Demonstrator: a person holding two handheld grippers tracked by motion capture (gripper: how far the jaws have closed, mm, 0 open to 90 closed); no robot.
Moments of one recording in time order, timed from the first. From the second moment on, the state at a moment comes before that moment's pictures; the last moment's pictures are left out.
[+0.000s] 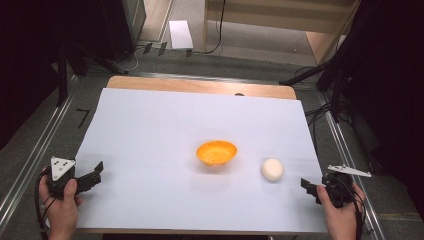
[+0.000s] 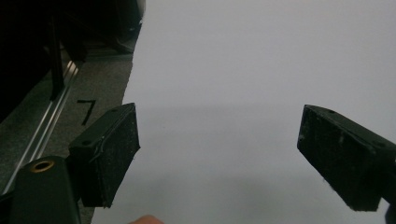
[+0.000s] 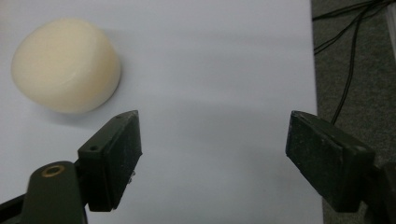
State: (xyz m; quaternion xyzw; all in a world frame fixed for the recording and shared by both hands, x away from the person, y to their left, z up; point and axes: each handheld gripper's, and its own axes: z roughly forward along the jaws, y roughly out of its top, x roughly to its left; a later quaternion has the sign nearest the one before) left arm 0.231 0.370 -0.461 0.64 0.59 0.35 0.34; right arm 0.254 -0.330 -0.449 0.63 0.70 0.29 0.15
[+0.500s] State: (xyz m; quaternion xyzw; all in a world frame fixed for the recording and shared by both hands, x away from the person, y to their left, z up) left arm 0.232 0.369 -0.462 0.64 0.59 0.34 0.34; right arm 0.290 -0.306 -0.441 0.63 0.76 0.17 0.08
